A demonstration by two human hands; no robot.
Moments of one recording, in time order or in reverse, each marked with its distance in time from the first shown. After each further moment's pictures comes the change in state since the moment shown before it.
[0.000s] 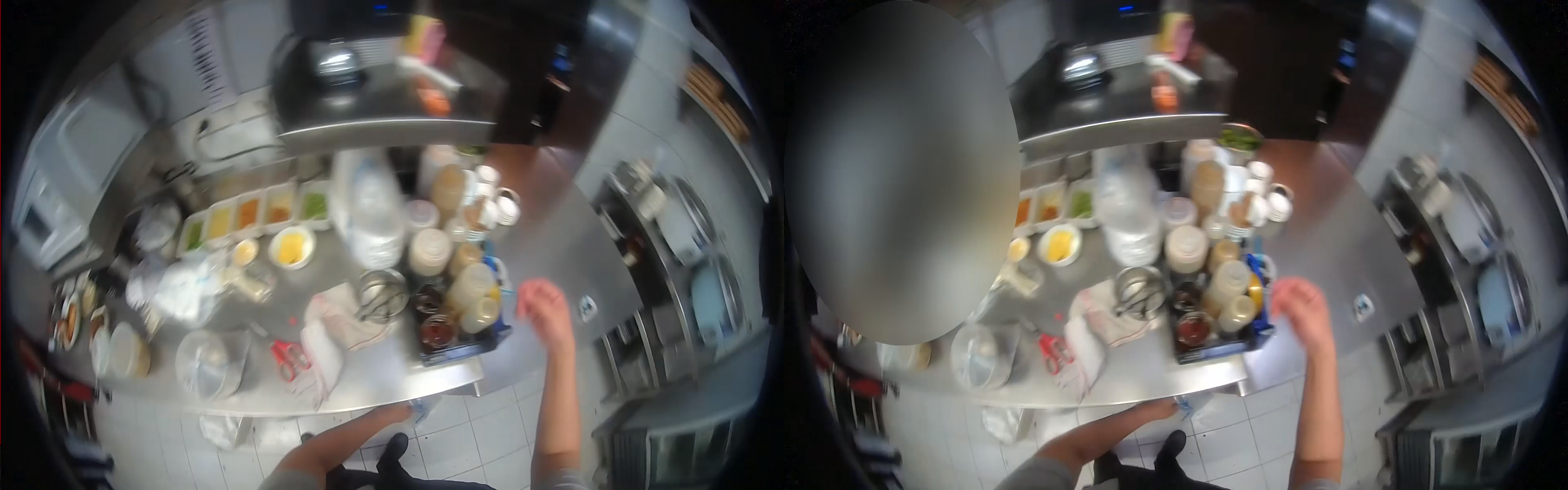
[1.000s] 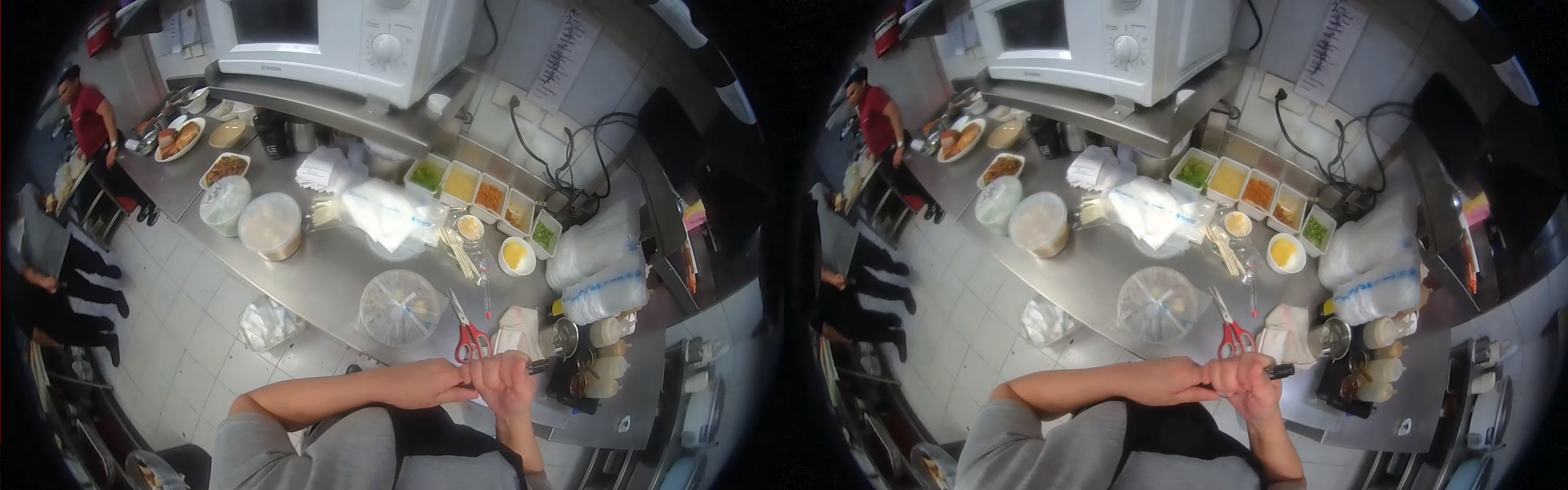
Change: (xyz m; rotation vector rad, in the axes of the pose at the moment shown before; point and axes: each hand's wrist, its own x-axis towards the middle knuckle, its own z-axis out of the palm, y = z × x) left_hand -0.377 -0.091 -0.232 -0.362 0.527 0.519; right_hand -0.050 0.042 0.456 0.536 -0.753 0.123
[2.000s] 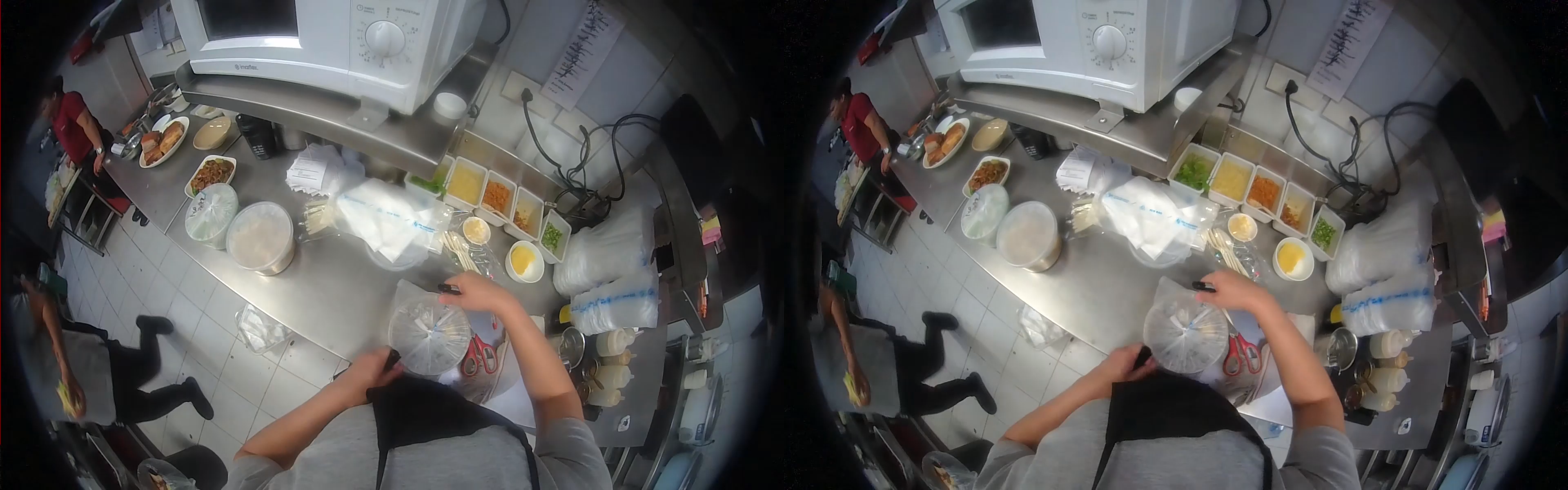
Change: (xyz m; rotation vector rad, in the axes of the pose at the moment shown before) left_hand -0.057 -0.104 -0.003 0.007 0.409 -0.545; right_hand 0.166 0.064 -0.141 -1.406 -0.557 0.533
